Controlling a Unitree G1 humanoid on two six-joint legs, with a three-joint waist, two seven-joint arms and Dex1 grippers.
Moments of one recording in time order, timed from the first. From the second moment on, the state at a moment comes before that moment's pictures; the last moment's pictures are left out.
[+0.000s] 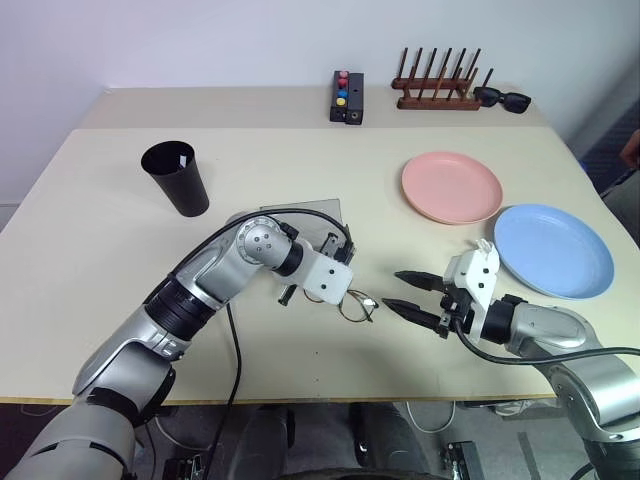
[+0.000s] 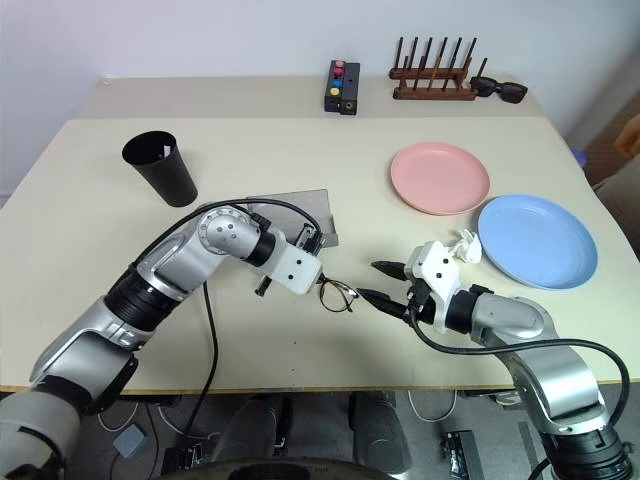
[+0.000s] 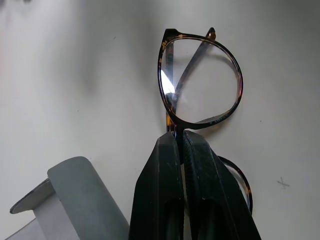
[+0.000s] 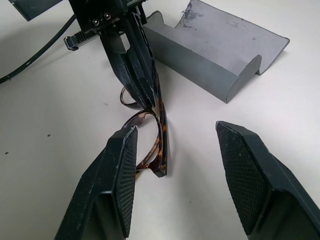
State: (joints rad) left arm -0.79 0.51 -0.56 0.06 0.23 -0.03 -1.30; right arm 0.02 -0.70 -0.05 -0.51 0.48 0.50 0.79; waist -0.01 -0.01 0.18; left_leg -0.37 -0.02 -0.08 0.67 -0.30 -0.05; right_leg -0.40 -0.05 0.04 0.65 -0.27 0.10
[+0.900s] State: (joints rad) left arm -0.95 0.58 -0.40 0.34 0.22 0.03 -1.17; right arm 0.02 -0.70 -0.06 -0.46 0.45 0.45 0.79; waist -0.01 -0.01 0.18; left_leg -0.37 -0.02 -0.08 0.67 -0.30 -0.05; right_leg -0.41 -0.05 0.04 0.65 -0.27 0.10
